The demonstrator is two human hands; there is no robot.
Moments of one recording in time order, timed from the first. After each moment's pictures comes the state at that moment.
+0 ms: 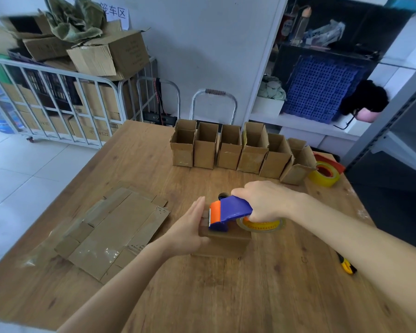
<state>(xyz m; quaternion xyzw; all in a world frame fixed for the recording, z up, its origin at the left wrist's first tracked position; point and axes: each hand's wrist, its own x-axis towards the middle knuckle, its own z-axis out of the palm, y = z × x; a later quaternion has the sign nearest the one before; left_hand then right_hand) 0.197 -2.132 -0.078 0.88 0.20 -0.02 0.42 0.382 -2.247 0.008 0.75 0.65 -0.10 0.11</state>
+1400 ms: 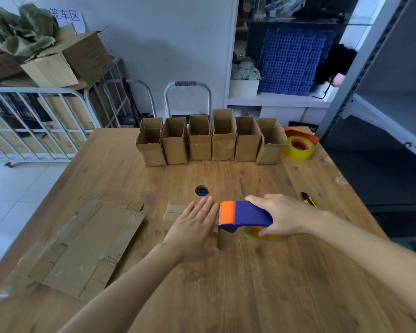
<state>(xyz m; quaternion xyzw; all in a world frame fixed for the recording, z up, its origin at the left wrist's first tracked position) 0.252 -2.187 -0.095 1.00 0.04 -0.06 0.01 0.433 -2.370 -0.040 0.81 0.56 -0.18 -0.01</state>
